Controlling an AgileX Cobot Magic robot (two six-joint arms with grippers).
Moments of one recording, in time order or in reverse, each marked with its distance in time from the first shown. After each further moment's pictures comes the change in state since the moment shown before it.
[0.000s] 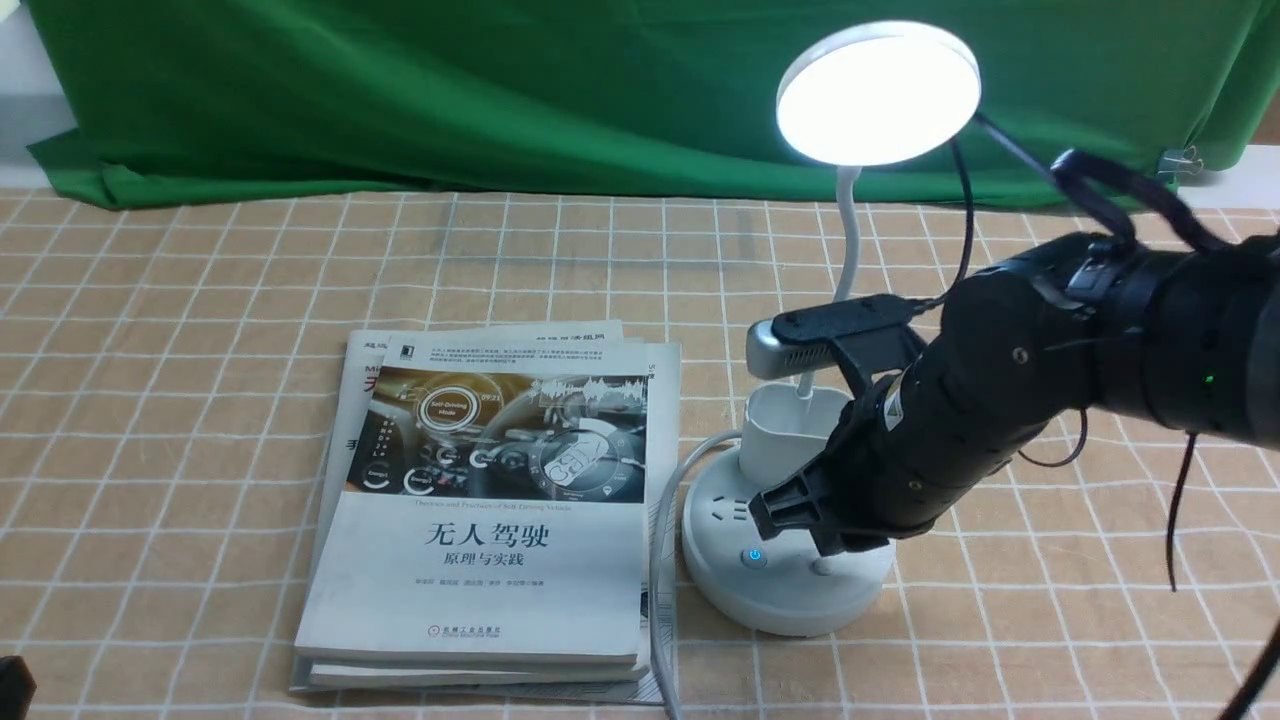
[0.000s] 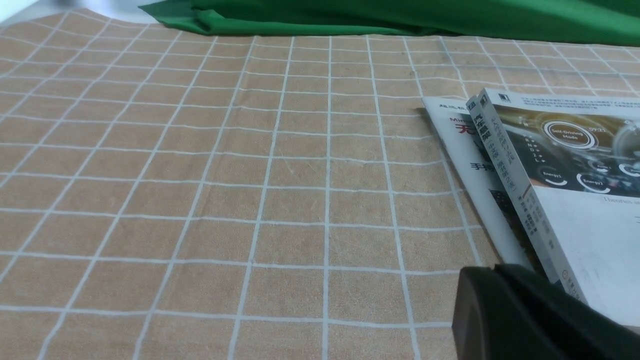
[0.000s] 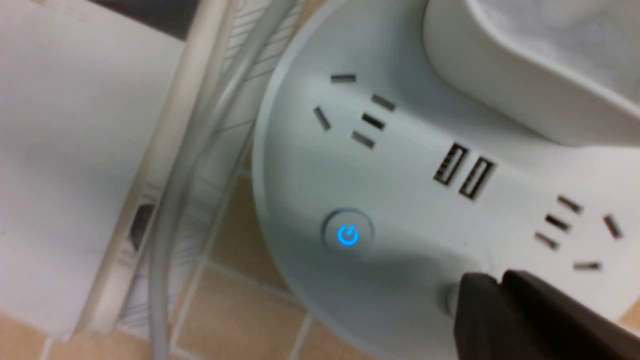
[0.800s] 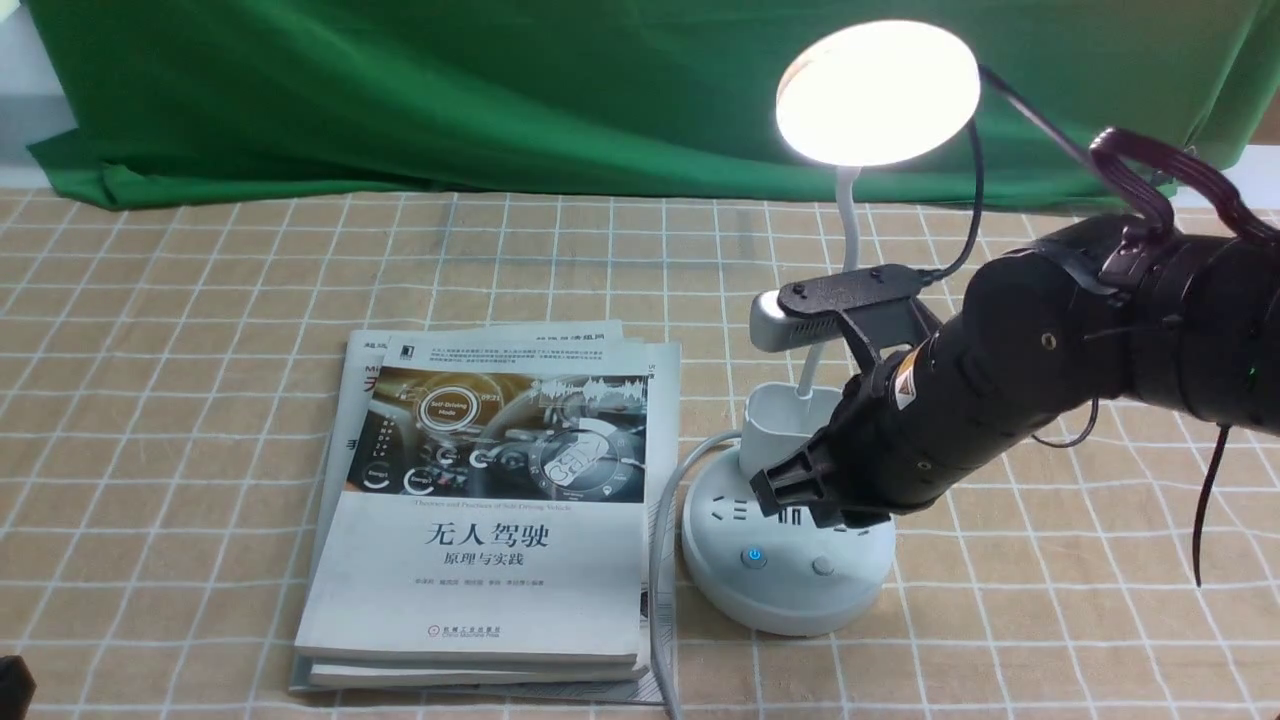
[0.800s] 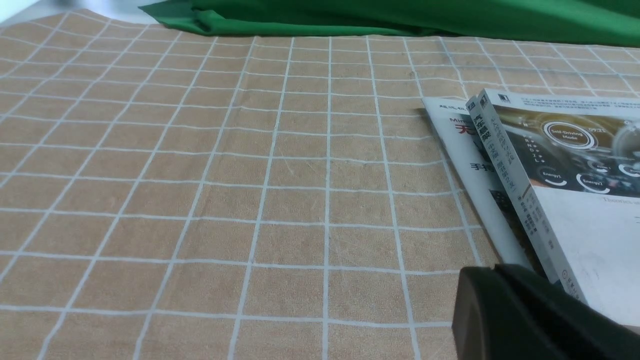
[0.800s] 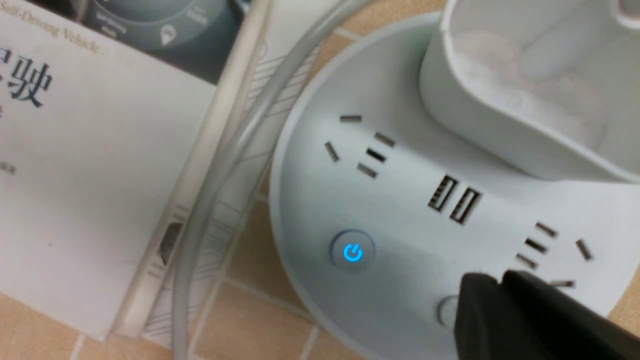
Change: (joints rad) right arm -0.002 -0.050 -0.001 0.000 -0.017 -0.018; left arm 0.000 0.000 0.000 0.000 0.000 0.000
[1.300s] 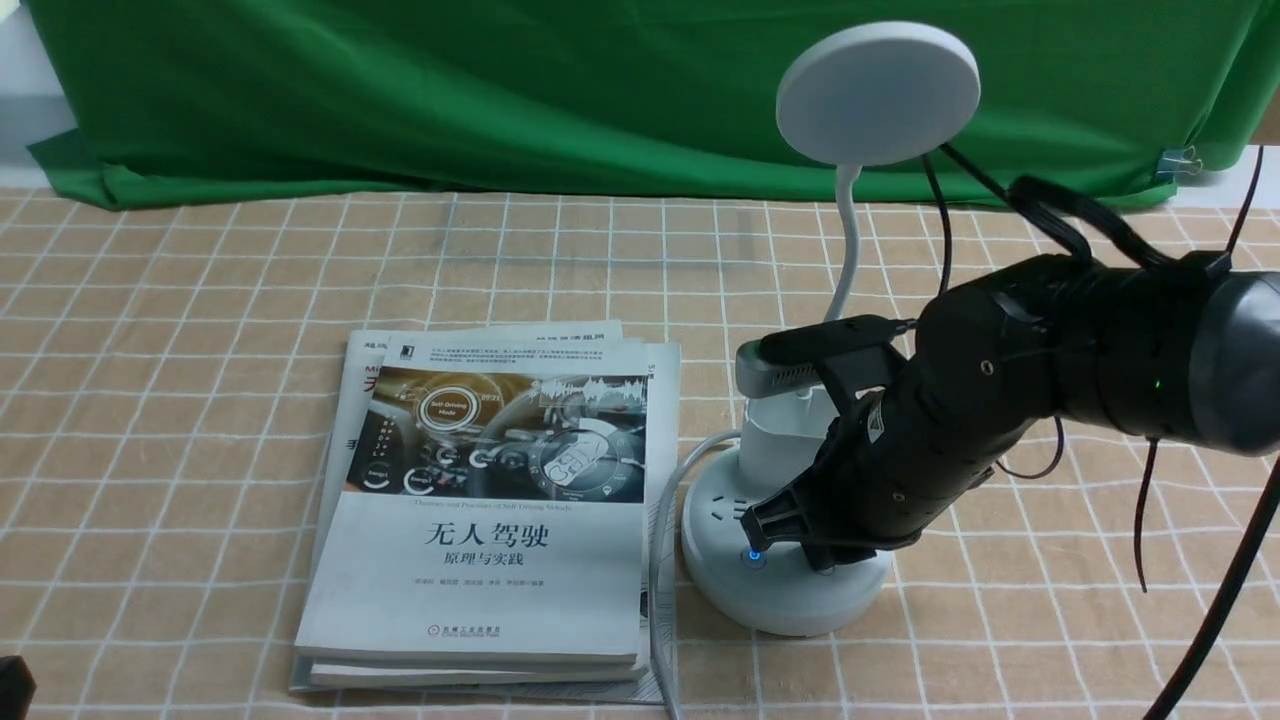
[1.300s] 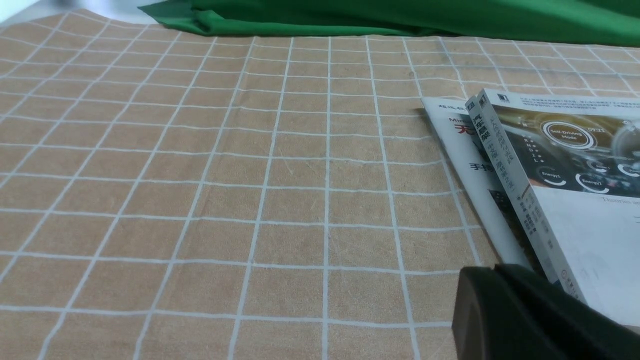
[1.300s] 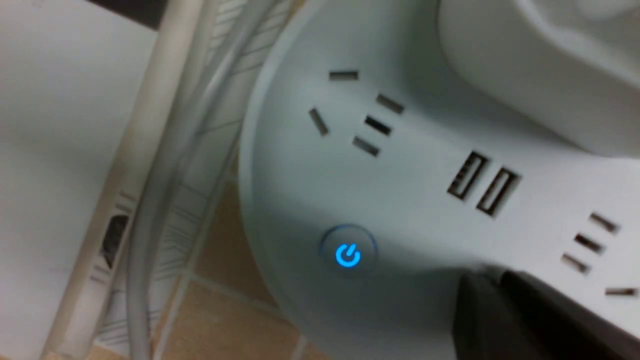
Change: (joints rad) right arm -0.003 0.099 -0.004 0.019 0.004 -0.008; left arm 0.000 0.000 0.000 0.000 0.000 0.000
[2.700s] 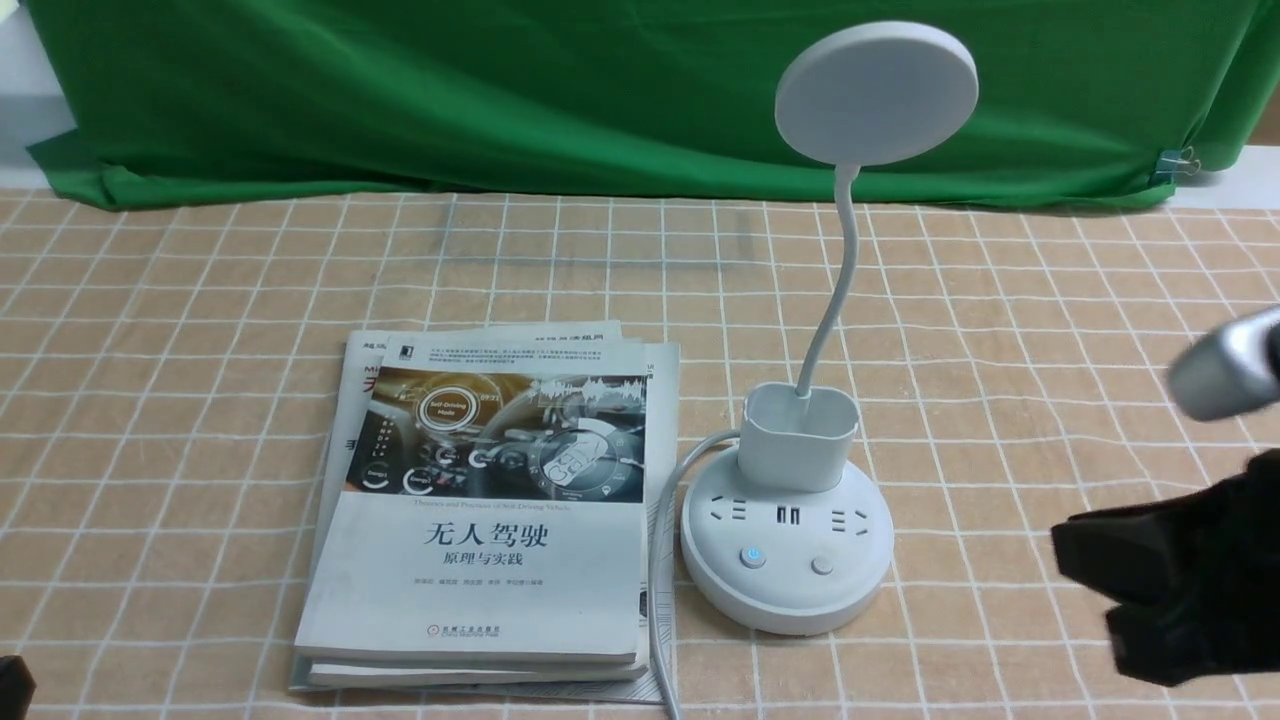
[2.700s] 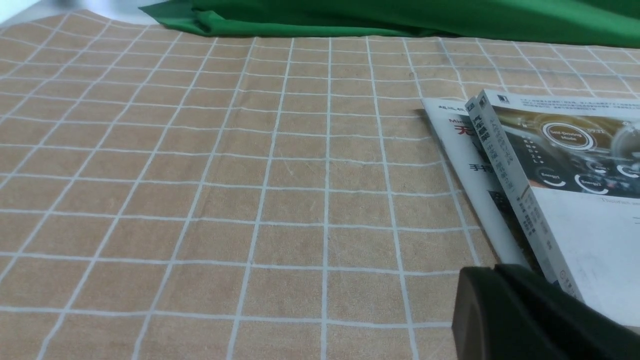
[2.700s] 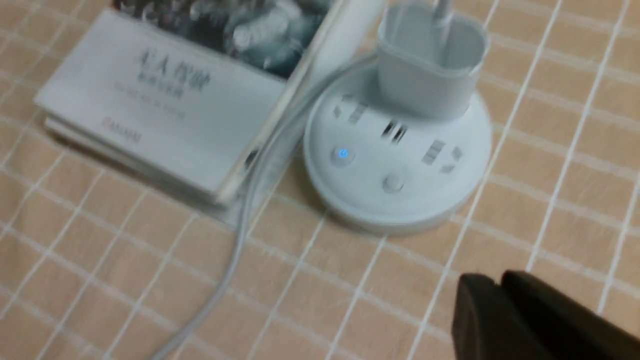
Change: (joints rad) right arm -0.030 -0.972 0.478 -0.030 -0.092 -0.044; left arm 0.000 0.000 0.000 0.000 0.000 0.000
